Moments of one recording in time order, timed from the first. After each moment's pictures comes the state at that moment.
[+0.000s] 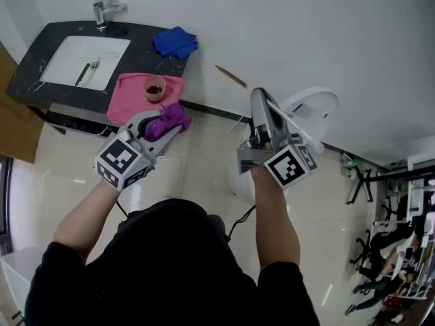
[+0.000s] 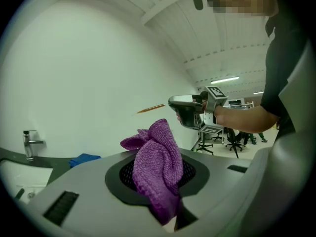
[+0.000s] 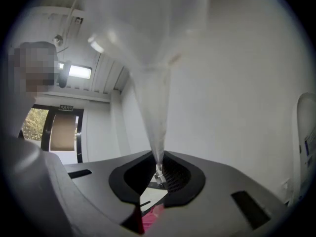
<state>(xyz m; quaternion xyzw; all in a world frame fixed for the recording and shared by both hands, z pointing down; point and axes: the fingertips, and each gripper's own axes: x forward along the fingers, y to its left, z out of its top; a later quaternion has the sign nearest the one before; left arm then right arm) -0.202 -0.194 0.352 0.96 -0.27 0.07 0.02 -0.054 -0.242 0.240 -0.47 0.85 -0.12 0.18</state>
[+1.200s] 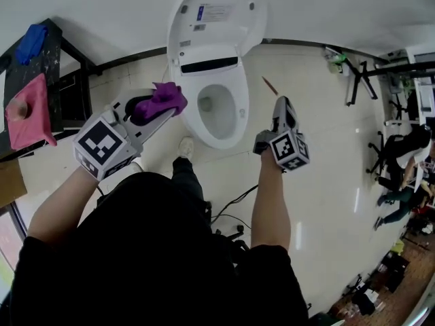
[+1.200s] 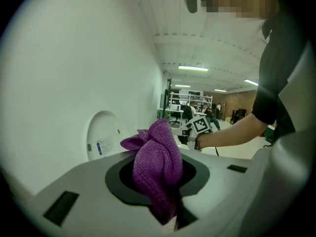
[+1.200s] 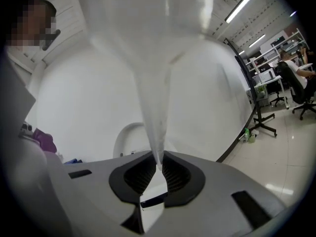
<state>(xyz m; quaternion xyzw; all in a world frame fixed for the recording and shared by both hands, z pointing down) 0.254 -0.093 0.444 0.98 -0.03 0.18 0.06 0.559 -0.024 0.533 -0.81 0.55 -0.18 0.09</state>
